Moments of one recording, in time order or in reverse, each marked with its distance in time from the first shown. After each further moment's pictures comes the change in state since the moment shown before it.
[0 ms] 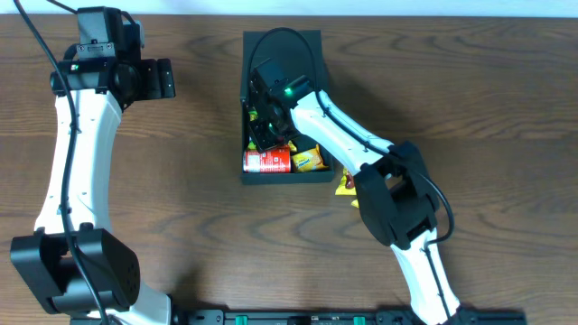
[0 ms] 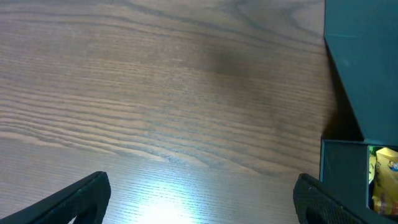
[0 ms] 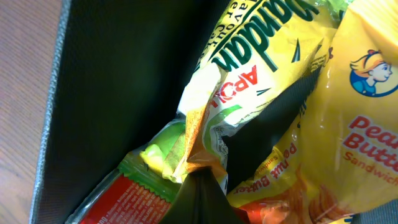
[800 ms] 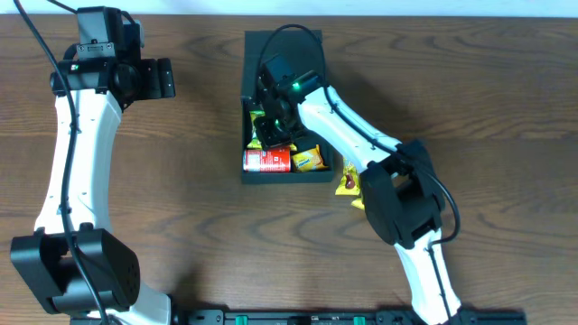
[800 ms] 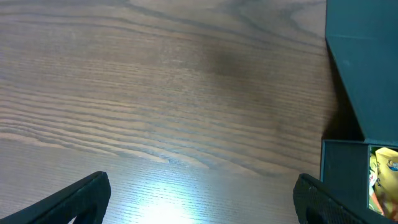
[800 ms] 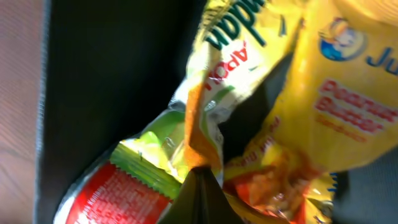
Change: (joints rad) left arm 0.000 0.000 0.000 0.003 0.000 0.000; right arm -0.026 -0.017 0.000 -0.040 -0.041 0.013
